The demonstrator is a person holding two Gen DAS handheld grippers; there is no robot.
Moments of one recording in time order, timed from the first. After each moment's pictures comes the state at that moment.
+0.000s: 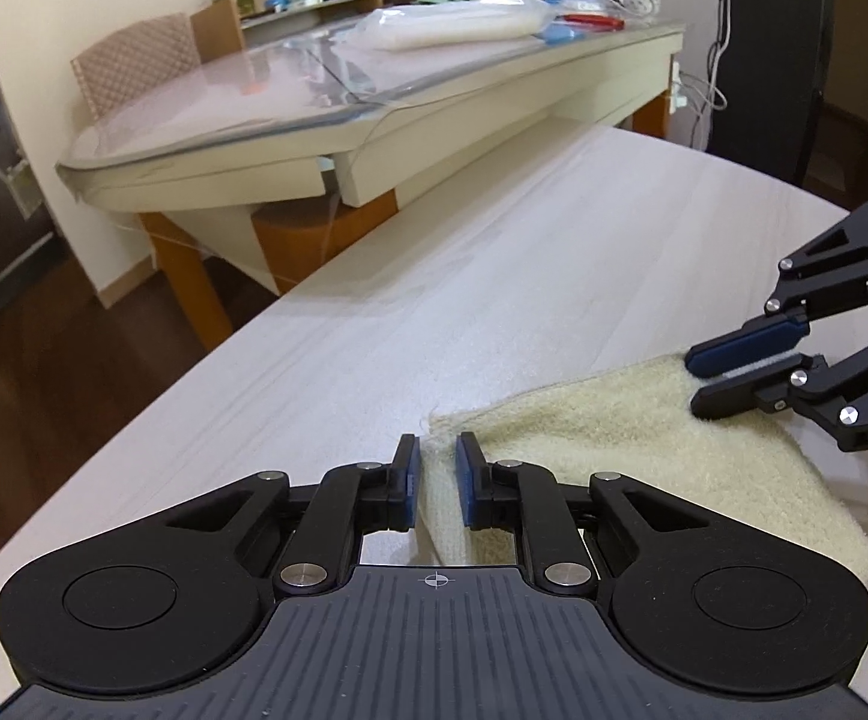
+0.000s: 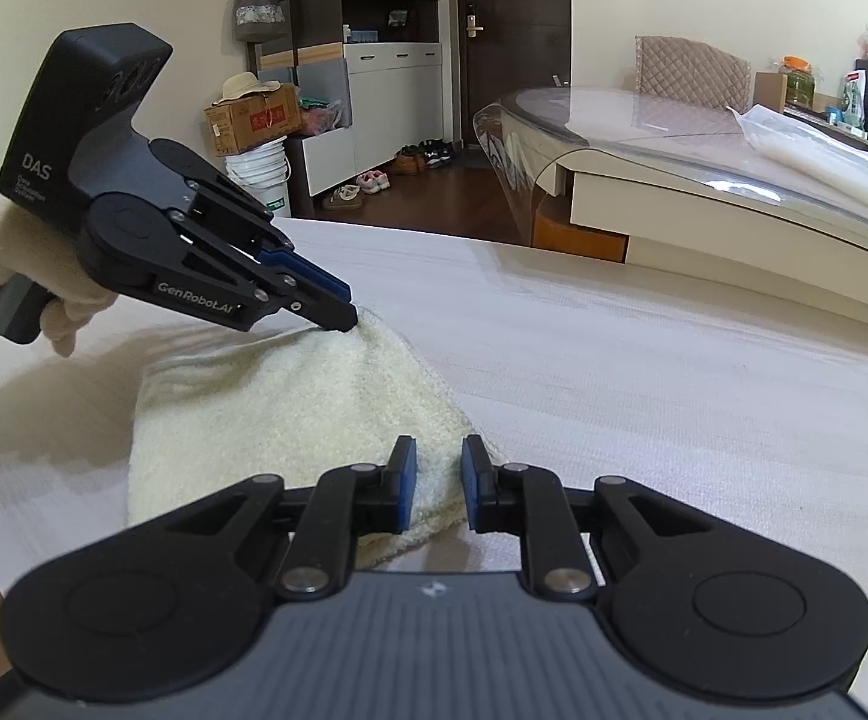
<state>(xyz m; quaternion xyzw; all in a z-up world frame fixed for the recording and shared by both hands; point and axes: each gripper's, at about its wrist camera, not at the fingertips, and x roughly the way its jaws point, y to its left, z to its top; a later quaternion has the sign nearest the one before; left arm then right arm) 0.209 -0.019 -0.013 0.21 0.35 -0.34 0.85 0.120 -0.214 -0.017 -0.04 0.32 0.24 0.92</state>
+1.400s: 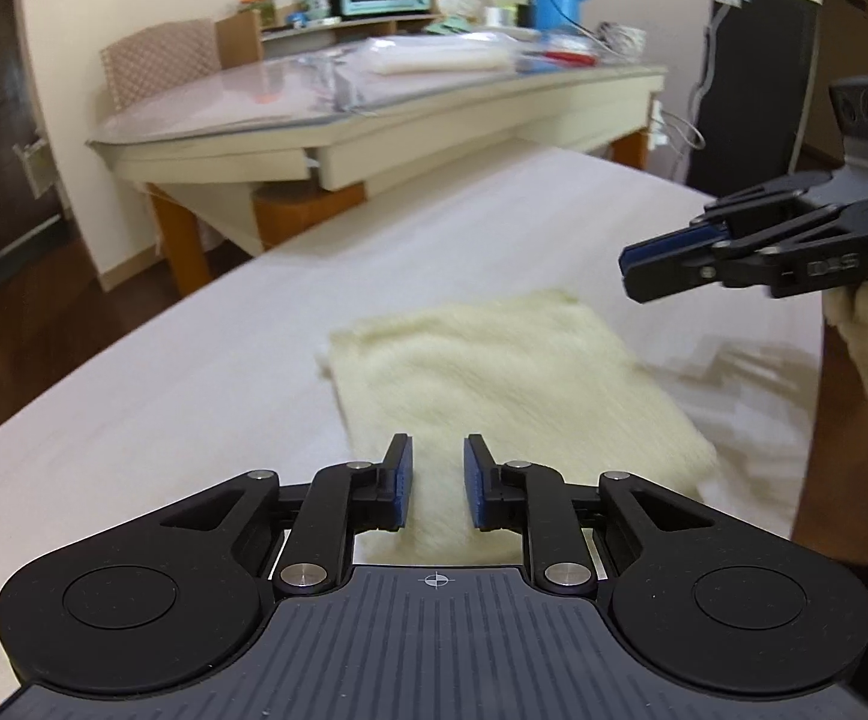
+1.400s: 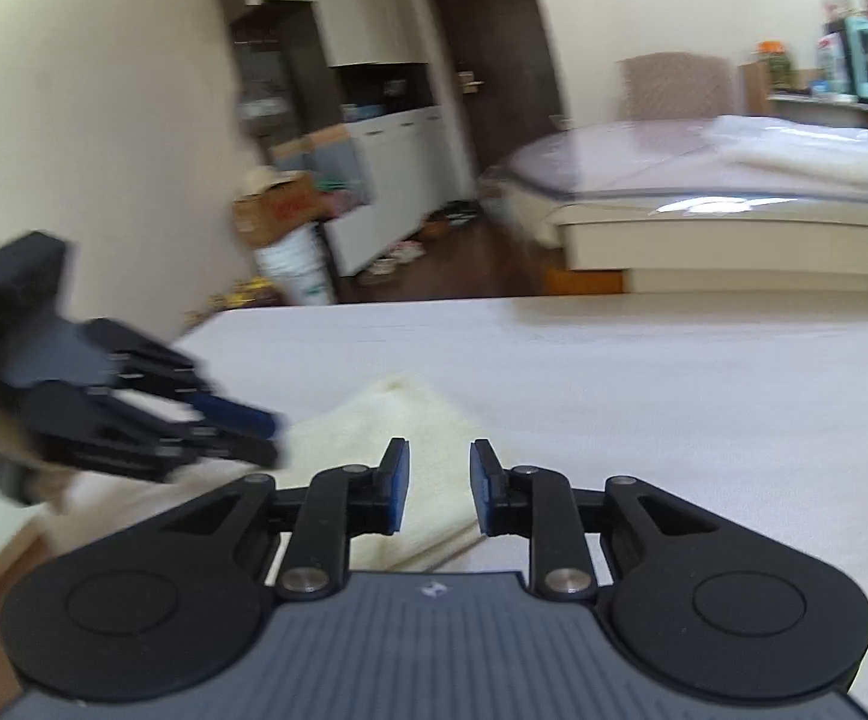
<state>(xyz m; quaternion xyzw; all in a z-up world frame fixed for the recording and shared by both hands) 0.118 0.010 -0.010 0.18 0.34 -0.34 0.86 0.072 -0.244 0.006 0.06 0.28 0.30 0.91</state>
